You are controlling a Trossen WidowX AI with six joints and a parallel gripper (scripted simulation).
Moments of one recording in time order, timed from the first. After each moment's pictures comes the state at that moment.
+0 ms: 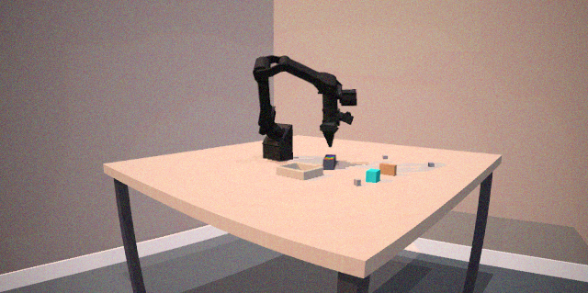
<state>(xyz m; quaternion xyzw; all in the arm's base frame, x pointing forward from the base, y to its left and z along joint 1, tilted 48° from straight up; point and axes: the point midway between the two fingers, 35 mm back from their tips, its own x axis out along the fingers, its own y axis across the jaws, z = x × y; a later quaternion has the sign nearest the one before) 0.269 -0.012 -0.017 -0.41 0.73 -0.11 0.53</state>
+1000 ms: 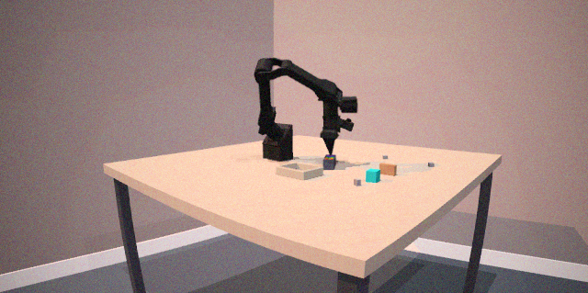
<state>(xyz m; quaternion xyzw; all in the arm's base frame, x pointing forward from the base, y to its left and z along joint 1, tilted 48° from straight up) 0.268 -0.030 -0.036 -0.41 0.73 -0.12 0.53</state>
